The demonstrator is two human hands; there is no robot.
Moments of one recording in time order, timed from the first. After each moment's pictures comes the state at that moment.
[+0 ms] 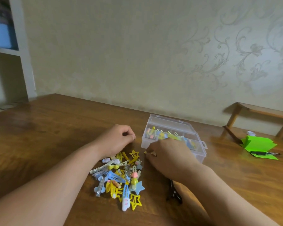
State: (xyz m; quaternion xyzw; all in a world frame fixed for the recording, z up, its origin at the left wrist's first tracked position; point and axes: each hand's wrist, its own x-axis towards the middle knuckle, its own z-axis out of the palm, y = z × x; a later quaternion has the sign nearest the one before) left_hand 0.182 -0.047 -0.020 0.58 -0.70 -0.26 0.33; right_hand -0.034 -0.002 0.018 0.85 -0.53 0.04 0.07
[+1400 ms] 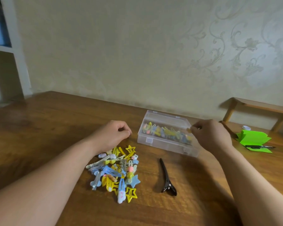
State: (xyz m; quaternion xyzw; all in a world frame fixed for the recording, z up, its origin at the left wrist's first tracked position) left_hand 0.183 -0.045 -0.017 0.59 -0.69 -0.26 0.32; right_hand -0.153 -0.064 0.023 0.64 -0.72 0.26 0.05
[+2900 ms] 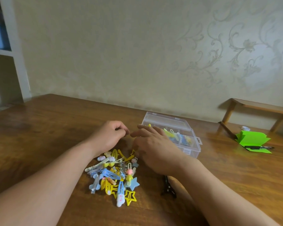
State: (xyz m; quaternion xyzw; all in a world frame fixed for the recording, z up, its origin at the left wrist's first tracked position) left_hand 0.181 -0.043 -0.016 0.59 -0.66 -0.28 0.38; right_hand -0.031 -0.020 0.003 0.92 -0.38 0.11 0.07
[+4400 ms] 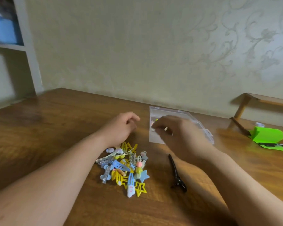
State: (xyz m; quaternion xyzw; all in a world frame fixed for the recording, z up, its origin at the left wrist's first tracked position) left_hand 0.182 -0.039 -0.012 0.58 -0.70 -0.23 0.34; right_hand -0.055 -0.006 0.027 0.85 -0.44 0.27 -0.01
